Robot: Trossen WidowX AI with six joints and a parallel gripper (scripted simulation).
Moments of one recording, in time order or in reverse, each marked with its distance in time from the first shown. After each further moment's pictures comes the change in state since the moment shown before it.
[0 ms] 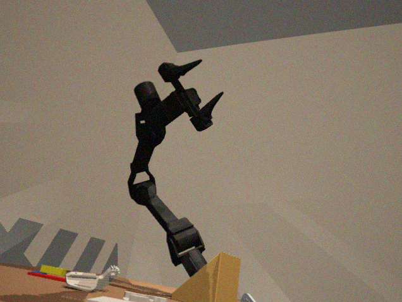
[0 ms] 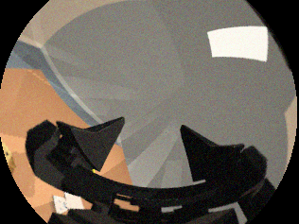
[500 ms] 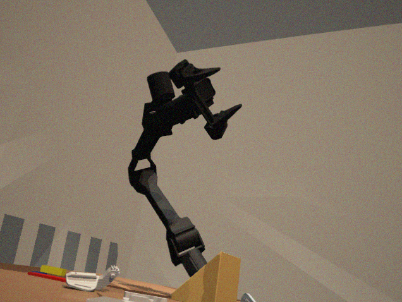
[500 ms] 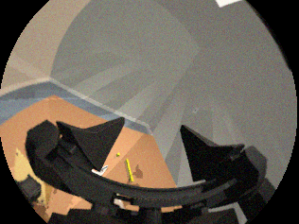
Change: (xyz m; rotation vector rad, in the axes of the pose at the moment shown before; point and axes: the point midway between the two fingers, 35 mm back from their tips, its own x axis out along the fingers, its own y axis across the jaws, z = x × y) arm 0.039 0.049 -0.062 0.371 0.261 0.184
